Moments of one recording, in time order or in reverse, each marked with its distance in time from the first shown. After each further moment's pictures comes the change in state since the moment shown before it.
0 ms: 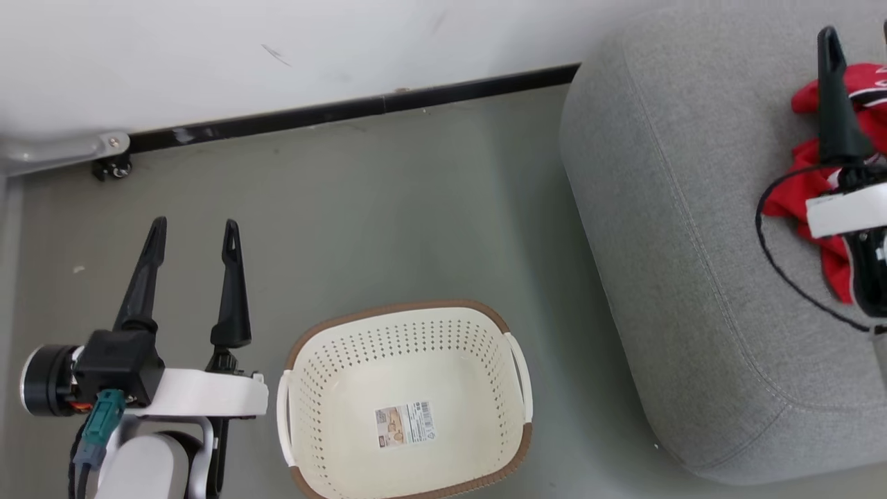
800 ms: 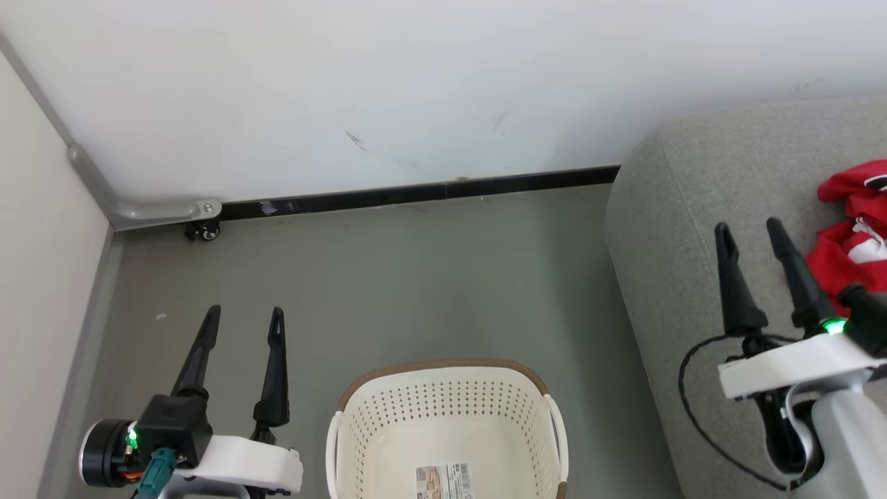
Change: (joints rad) left arm 0.156 -0.053 -0.040 0.043 -0.002 -0.011 0.000; right arm 0.368 0.166 -0.031 -0.067 -0.053 0.000 -0.008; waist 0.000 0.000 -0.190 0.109
